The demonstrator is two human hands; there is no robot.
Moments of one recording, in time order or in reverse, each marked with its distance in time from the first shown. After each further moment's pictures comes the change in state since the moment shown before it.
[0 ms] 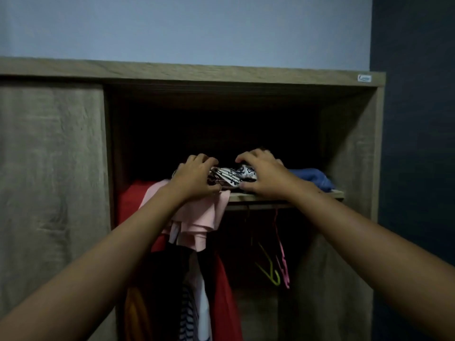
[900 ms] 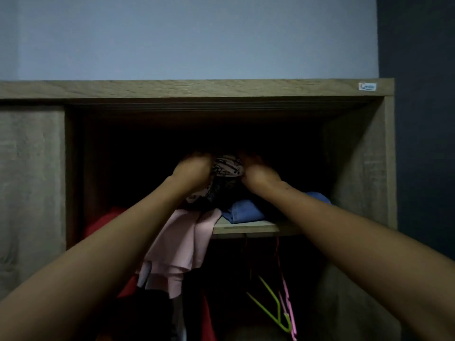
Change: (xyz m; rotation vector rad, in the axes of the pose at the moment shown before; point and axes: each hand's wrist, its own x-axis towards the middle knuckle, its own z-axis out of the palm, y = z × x) left_hand 0.091 0.029 -0.016 0.077 -0.002 -0.130; right_hand 0.091 0.057 0.022 0.034 0.059 0.141
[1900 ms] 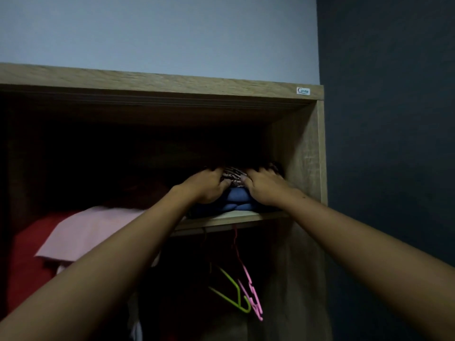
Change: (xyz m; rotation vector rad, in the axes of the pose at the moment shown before) left_hand 0.020 0.103 0.049 -0.315 -0.156 0.282; right_hand -0.080 0.098 -0.035 -0.193 -0.119 0.214
